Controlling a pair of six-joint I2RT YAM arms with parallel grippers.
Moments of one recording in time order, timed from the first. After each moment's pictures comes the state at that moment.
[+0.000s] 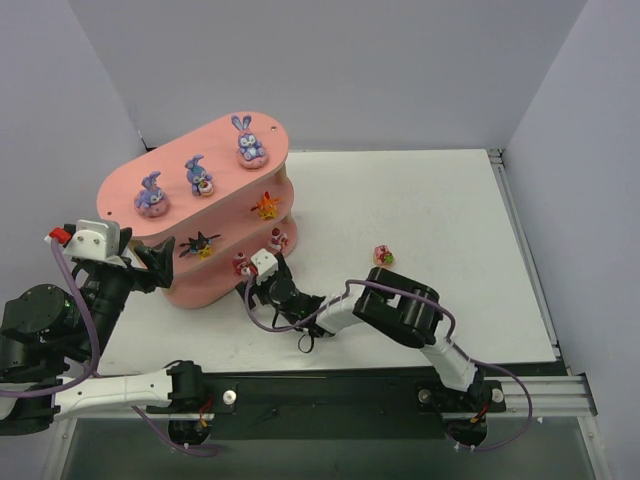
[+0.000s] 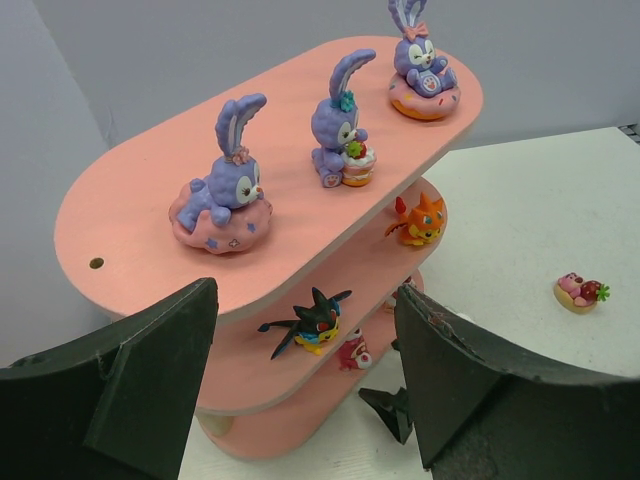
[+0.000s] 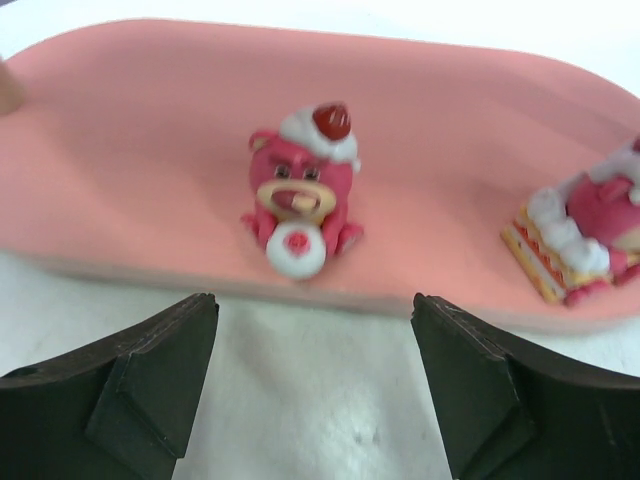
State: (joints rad) left arm -1.36 0.52 1.31 -0.74 -1.18 0.05; right arm 1.15 2.19 1.09 0.90 0.42 0.04
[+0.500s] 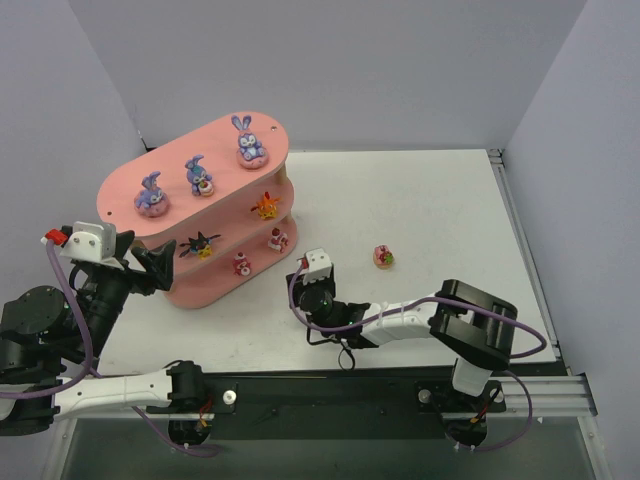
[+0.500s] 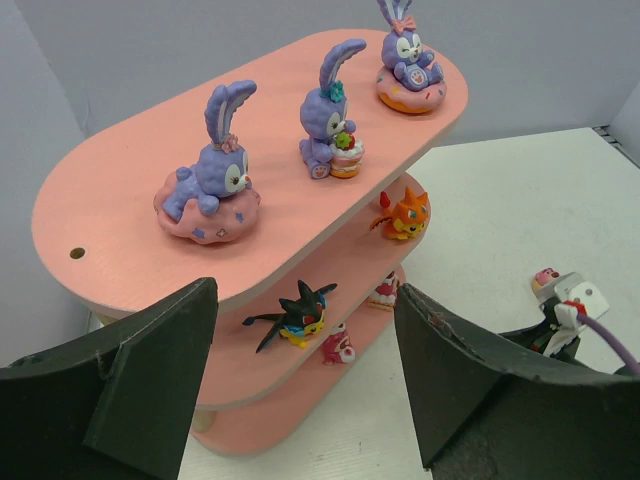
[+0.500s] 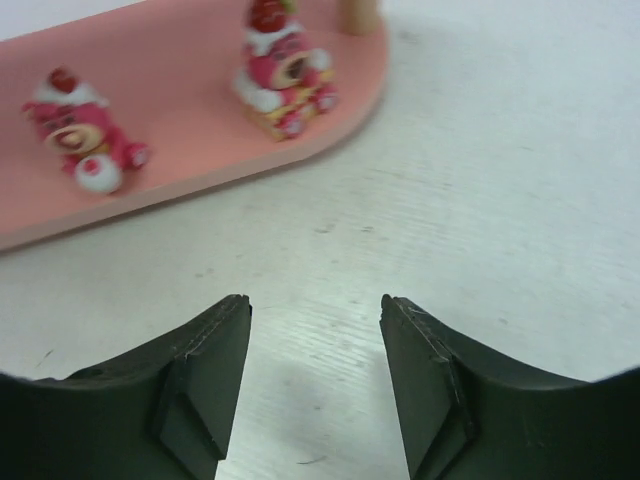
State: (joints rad) left arm -1.36 0.51 1.31 -0.78 -1.16 -0.01; right arm 1.19 1.74 0.74 0.59 0.73 0.35
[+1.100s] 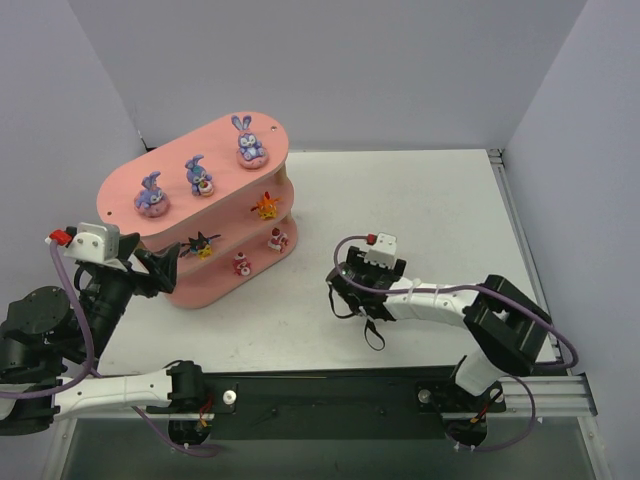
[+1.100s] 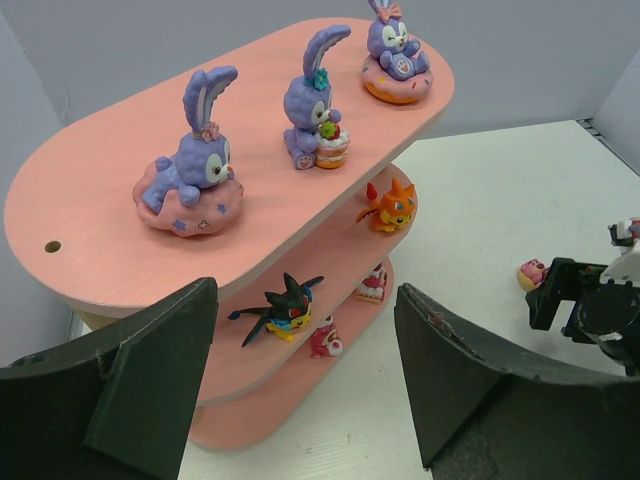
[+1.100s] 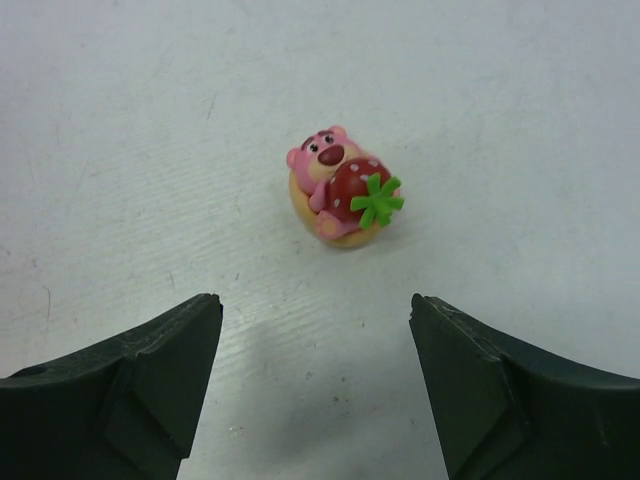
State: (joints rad) left arm -1.36 0.51 1.31 -0.81 -1.13 -0.06; right arm 0.95 1.58 0.76 -0.21 1.04 0.95
